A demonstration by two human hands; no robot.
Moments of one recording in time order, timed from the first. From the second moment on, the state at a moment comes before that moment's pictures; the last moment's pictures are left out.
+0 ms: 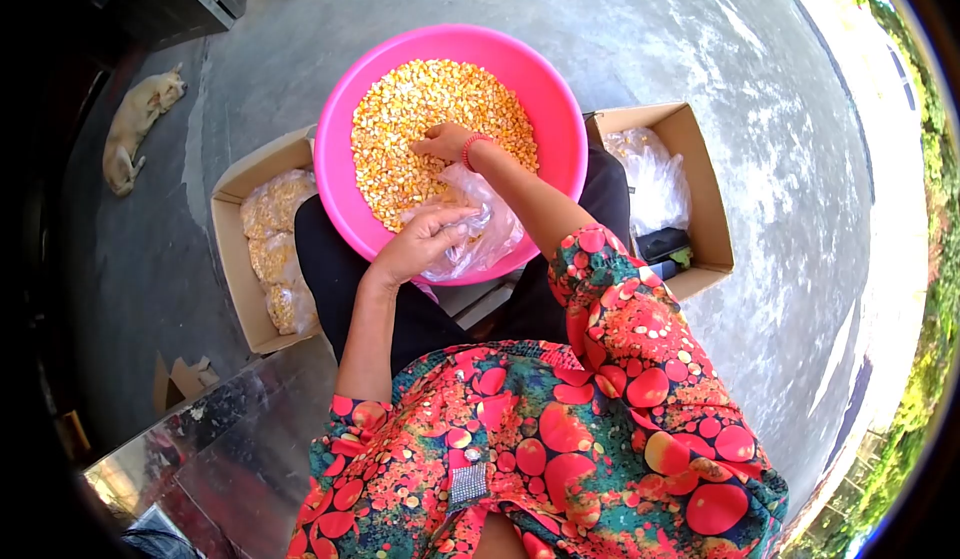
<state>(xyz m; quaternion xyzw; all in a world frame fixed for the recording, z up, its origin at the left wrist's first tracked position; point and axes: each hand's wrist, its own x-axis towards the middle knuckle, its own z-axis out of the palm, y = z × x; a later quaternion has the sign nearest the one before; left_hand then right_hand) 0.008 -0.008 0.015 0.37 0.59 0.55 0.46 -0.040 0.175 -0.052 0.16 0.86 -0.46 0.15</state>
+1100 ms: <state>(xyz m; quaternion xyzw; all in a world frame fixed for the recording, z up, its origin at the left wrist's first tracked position) 0.007 -0.012 0.018 0.04 0.44 0.82 0.35 0.052 0.192 0.095 0.06 0.73 -0.64 0.22</state>
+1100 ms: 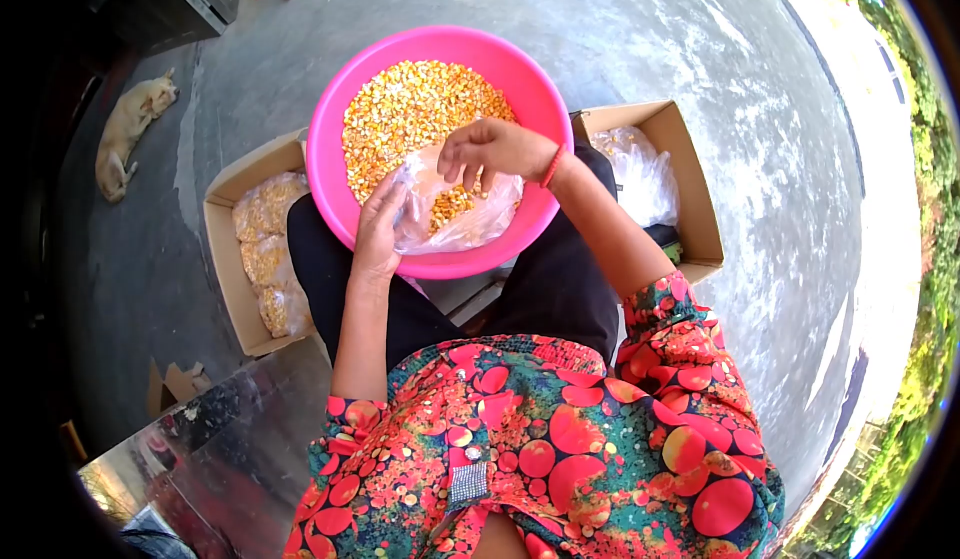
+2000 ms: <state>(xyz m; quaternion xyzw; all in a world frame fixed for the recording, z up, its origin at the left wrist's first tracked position) 0.008 -0.008 0.010 0.23 0.55 0.65 0.47 -0.030 0.187 -0.001 0.24 0.44 -0.85 0.14</state>
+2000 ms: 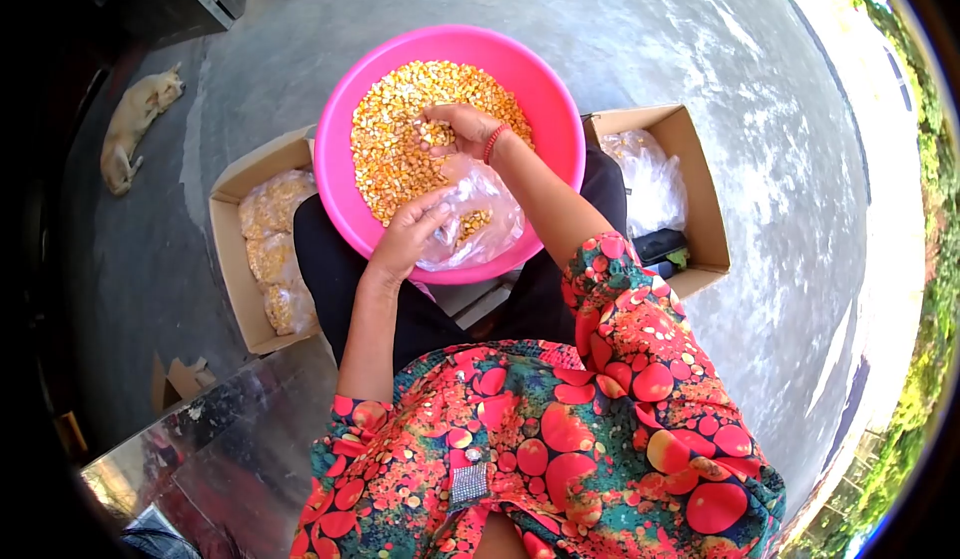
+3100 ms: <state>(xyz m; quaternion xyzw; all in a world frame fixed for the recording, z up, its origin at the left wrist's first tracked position) 0.005 -0.013 0.022 0.30 0.52 0.63 0.48 -0.009 0.234 -0.067 0.17 0.90 -0.37 0.13</state>
